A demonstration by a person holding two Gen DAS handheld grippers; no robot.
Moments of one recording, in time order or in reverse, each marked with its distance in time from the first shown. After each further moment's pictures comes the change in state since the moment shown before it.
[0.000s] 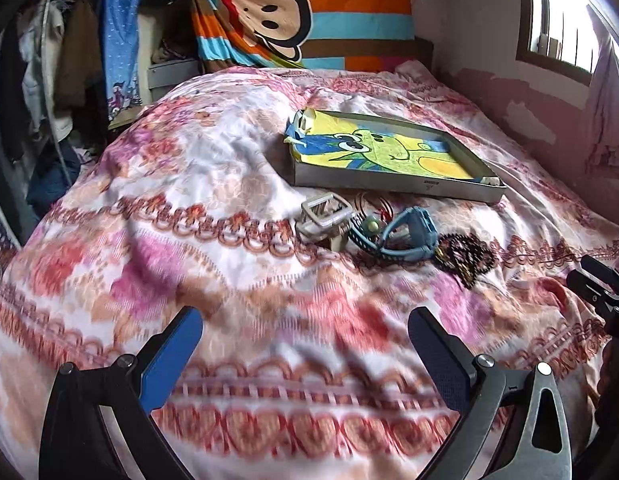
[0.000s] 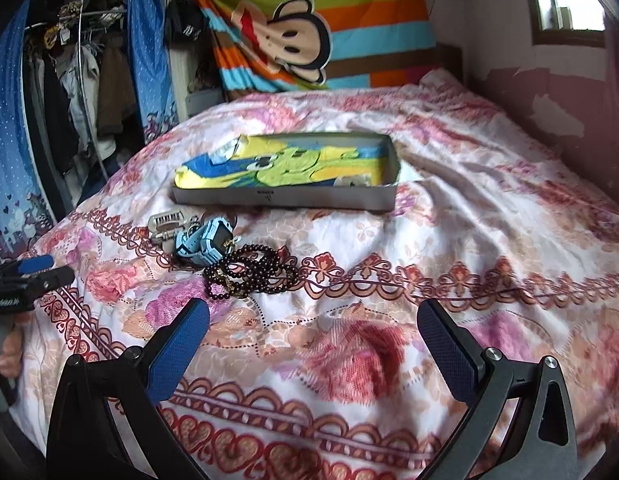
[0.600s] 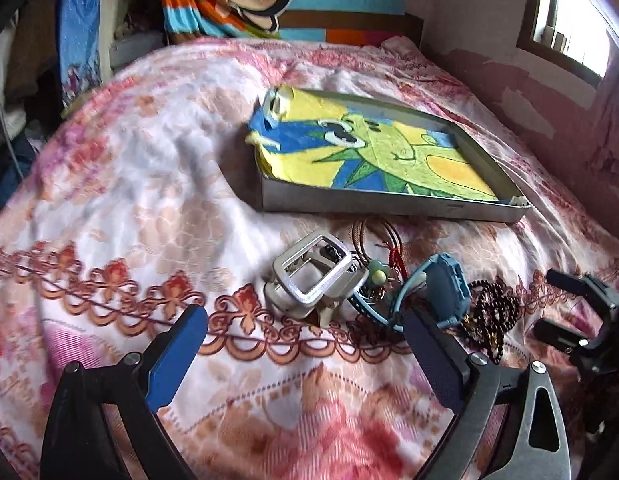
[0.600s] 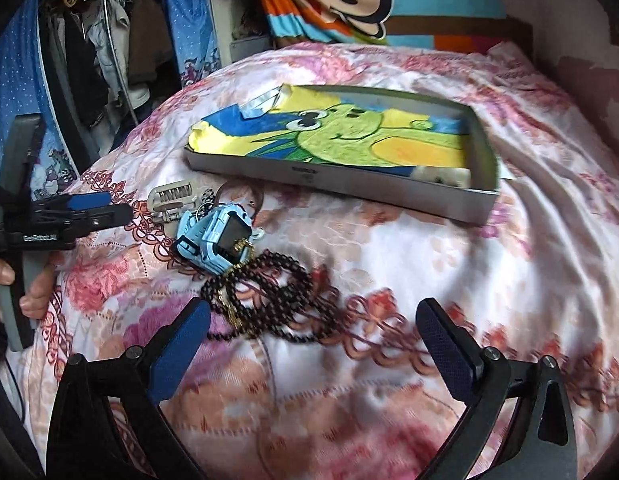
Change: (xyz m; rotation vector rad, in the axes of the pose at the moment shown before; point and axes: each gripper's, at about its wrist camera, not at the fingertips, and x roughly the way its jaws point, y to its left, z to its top) left arm 0.102 0.002 0.064 -0.013 0.120 -0.118; right arm 0.097 0.030 0.035 -0.098 0.175 0.148
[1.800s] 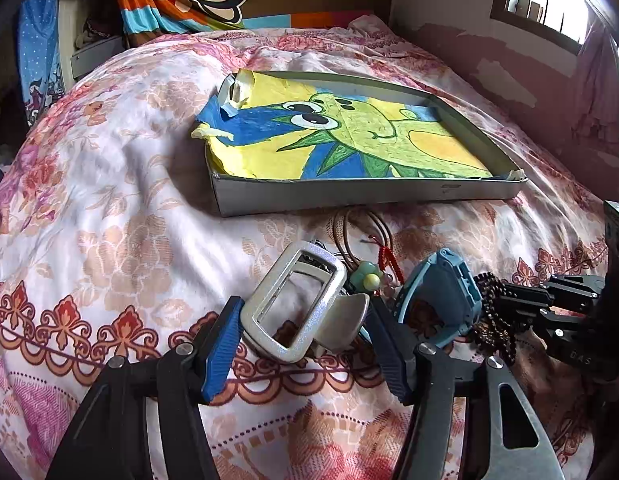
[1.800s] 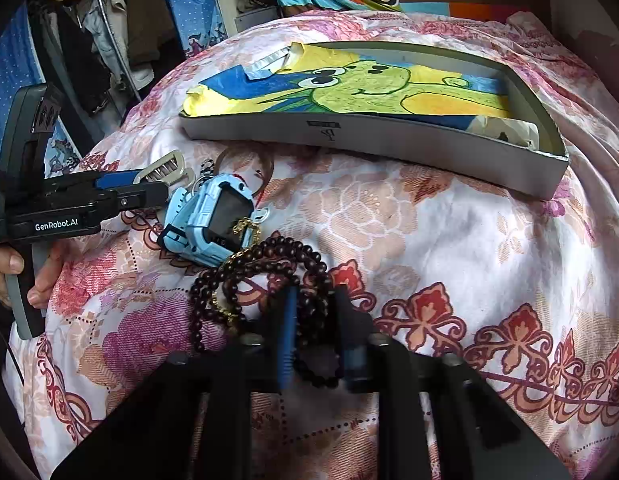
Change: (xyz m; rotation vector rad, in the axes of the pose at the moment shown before) left arm 0.025 -0.015 0.008 0.122 0.034 -0.045; right arm 0.039 0.001 -0.006 0.017 0.094 0.078
